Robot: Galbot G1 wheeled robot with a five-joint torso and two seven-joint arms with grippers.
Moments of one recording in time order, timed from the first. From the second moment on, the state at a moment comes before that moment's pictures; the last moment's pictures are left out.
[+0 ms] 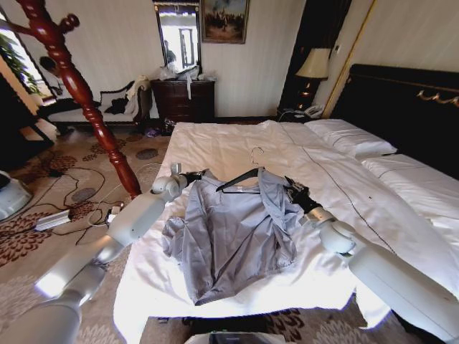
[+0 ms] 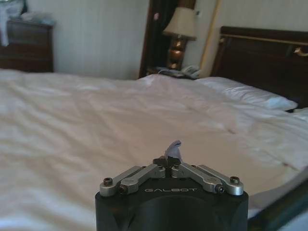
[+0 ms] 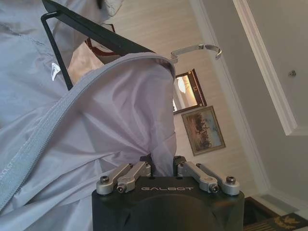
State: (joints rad) left arm 0.20 -1.03 0.30 -1.30 -1.05 0.39 0.02; right arm -0.91 0.58 0.09 1.76 -0.31 -0.06 0.19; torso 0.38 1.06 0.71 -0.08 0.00
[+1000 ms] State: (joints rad) left arm -0.12 -1.01 0.53 -1.50 -1.14 0.40 -0.02; right arm -0.77 0.56 0.05 1.84 -0.11 -0.14 0.16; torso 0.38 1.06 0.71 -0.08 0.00
